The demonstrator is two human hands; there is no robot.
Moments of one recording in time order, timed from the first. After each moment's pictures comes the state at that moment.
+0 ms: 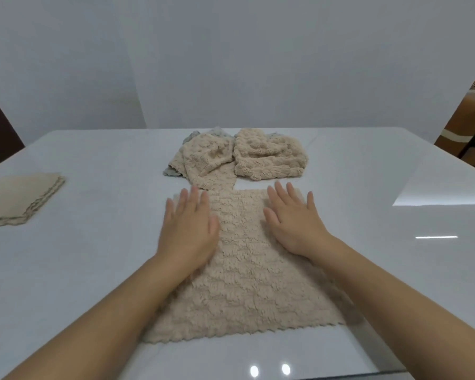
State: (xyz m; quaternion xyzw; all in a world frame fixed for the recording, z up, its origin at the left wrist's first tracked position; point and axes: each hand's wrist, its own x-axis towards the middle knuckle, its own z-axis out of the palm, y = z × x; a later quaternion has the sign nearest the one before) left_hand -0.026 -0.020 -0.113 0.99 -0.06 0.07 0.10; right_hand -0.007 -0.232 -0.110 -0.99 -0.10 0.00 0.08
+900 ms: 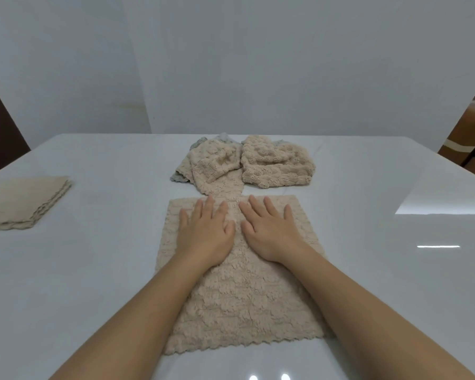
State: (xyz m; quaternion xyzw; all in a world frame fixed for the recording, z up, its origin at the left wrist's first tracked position) left_hand 0.007 -0.027 -0.131 1.00 -0.04 -0.01 0.09; right_hand 0.015 -0.177 -0.129 -0.99 -0.12 0.04 0.08
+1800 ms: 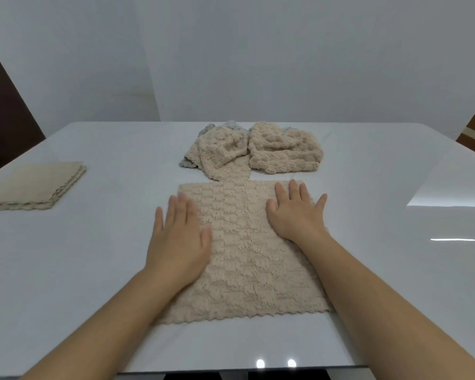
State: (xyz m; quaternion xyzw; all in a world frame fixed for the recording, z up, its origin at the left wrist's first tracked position) left_hand -0.063 0.013 -0.124 1.00 -0.01 0.03 0.06; right_hand 0.015 -0.199 -0.131 -1.00 0.03 0.01 0.08
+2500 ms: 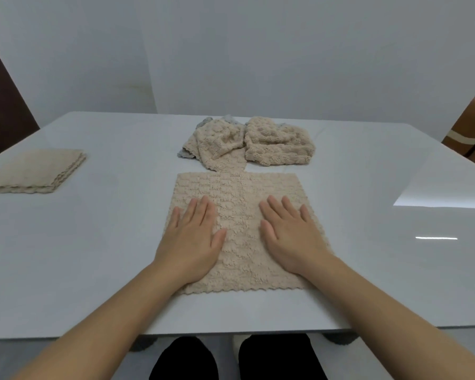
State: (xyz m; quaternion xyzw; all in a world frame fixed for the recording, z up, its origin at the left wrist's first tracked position) left_hand -0.085 0.003 -0.135 0.99 -0.10 0.00 0.07; right_hand -0.074 -0.202 -0.124 -0.99 -0.12 0.02 0.09
